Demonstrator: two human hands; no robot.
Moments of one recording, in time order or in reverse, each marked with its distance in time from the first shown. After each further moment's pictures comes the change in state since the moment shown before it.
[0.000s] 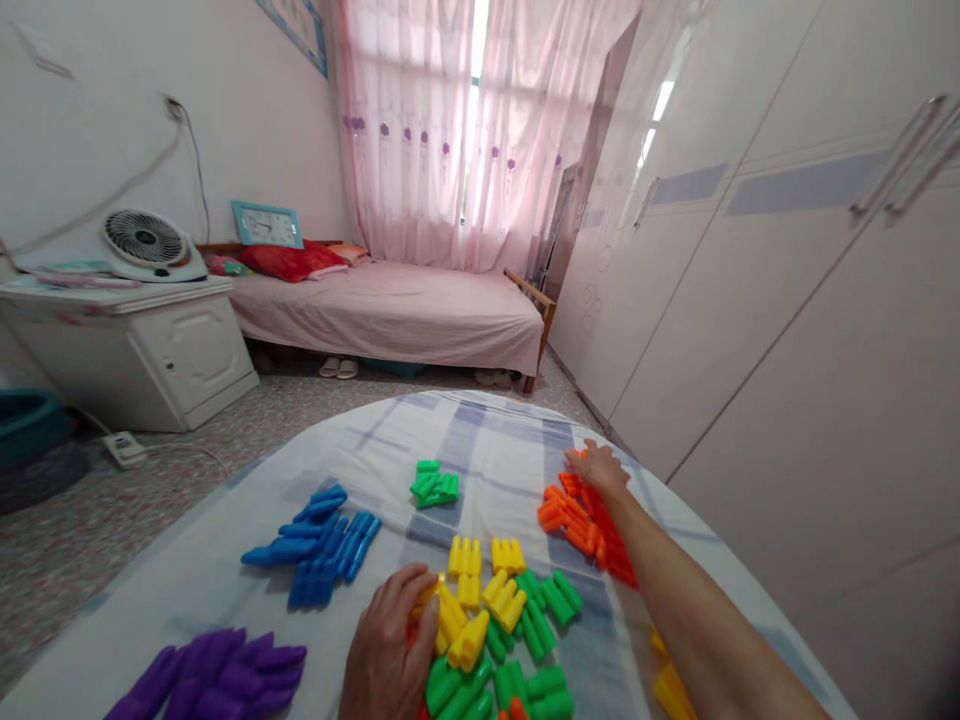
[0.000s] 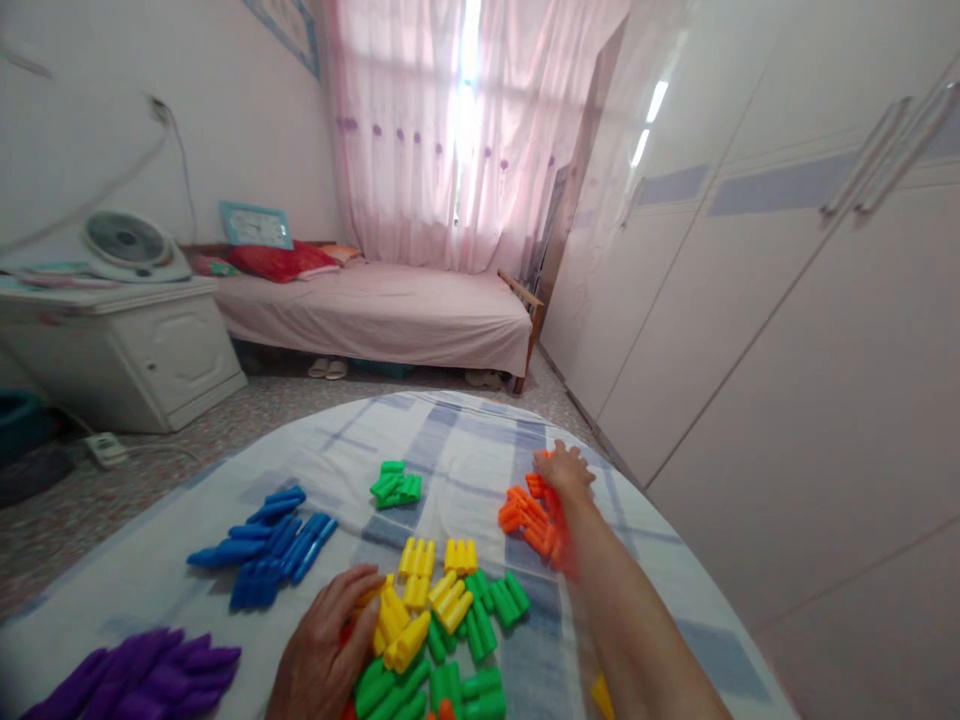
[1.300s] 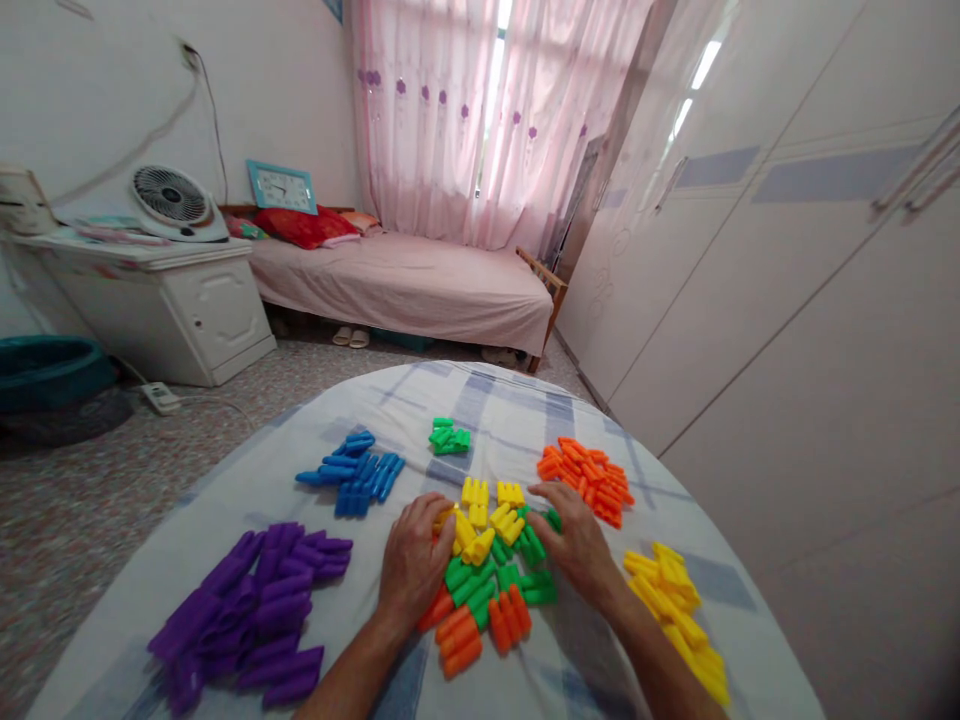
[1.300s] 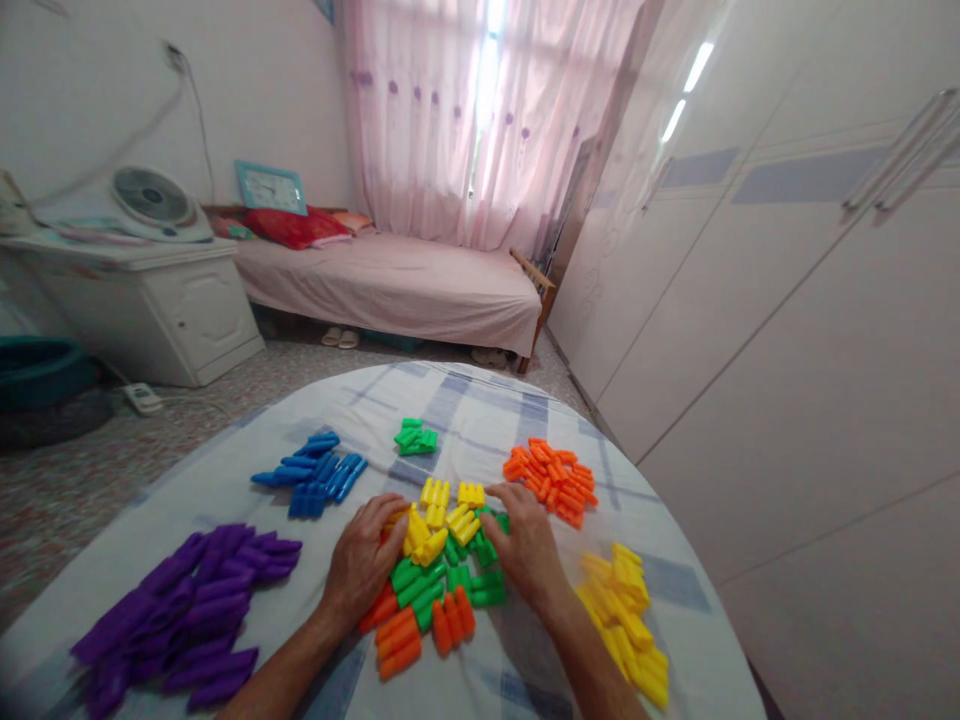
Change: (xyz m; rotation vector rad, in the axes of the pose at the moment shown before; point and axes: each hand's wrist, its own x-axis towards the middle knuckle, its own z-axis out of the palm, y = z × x) left_hand 0.002 0.018 -0.008 -0.060 -0.038 -0.027; right_hand -0.208 0.015 -0.010 0.348 0.032 -0.789
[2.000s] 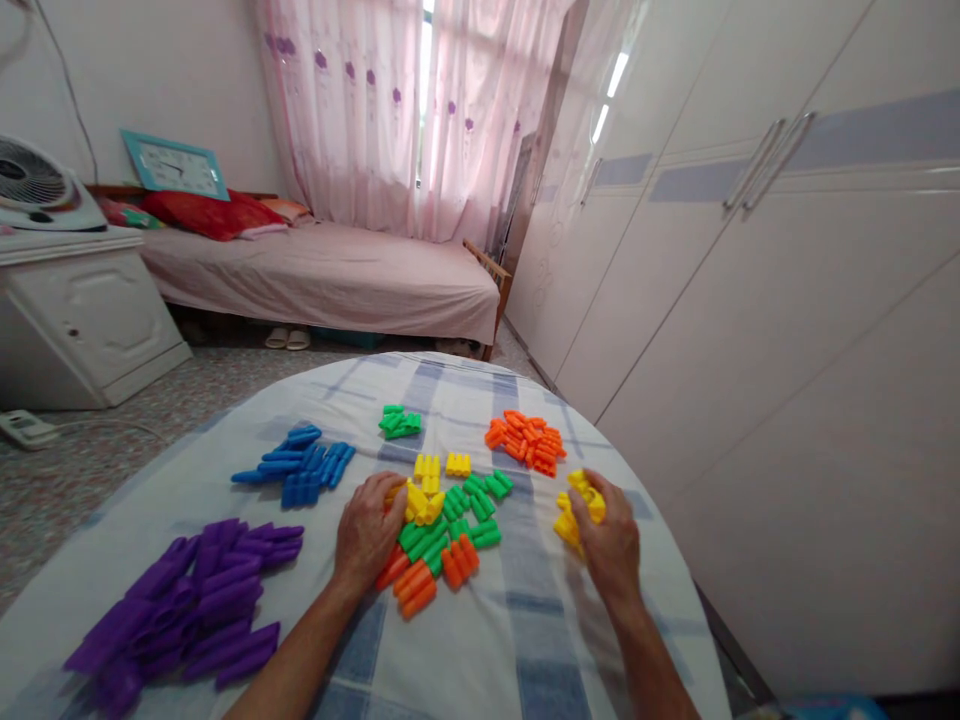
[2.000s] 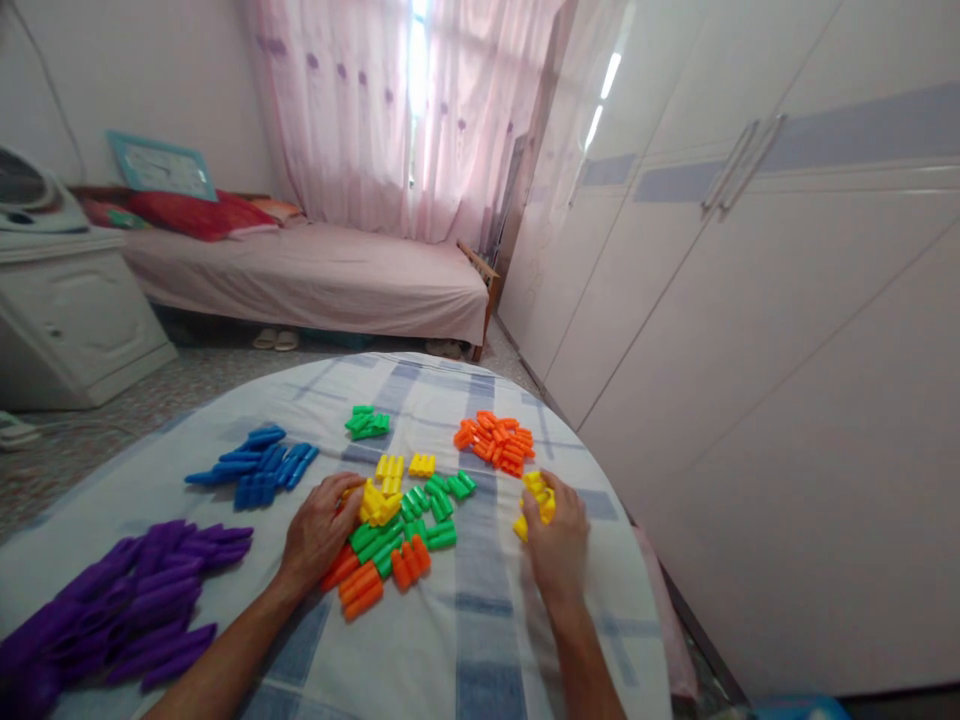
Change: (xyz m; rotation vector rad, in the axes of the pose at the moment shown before) left_hand 0.002 -0.011 0.001 0.046 -0.020 0.069; right_hand -0.089 0.026 -0.049 -0.120 0.550 0.438
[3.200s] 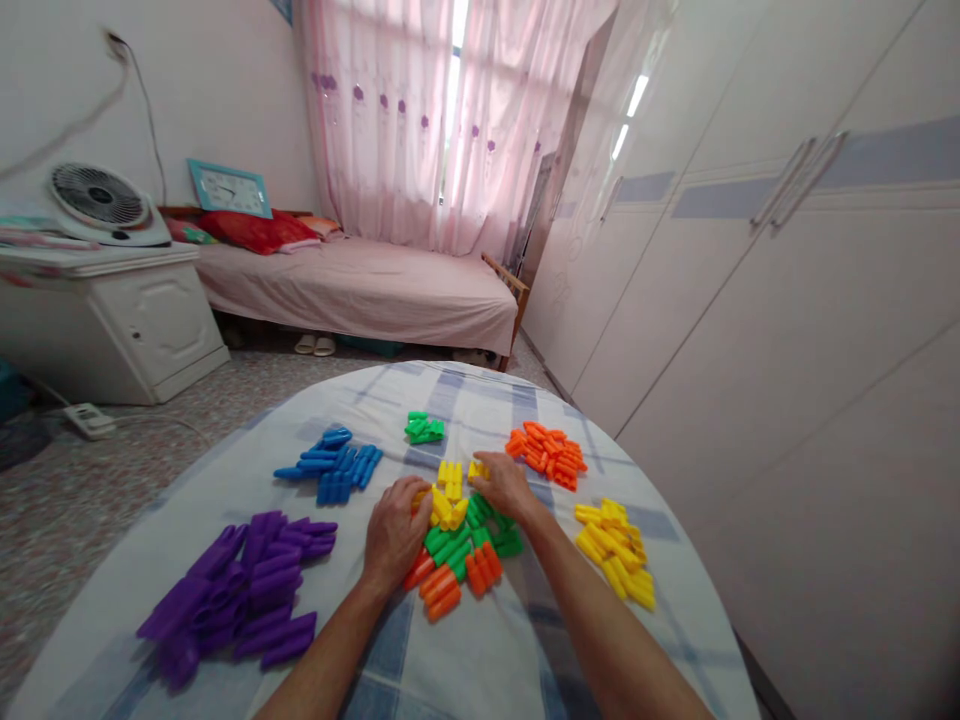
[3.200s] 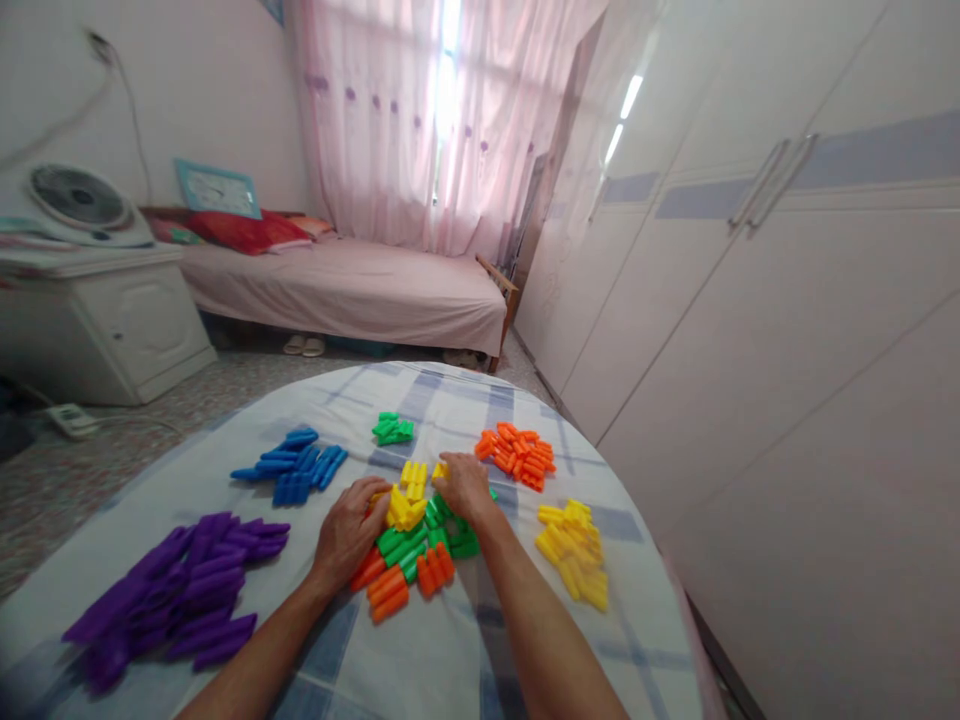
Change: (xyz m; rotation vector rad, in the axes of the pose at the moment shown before) left_hand -0.001 0.004 -0.001 -0.038 0.036 0.010; right_hand 0.031 -0.100 0.116 -0.068 -0.659 -0.337
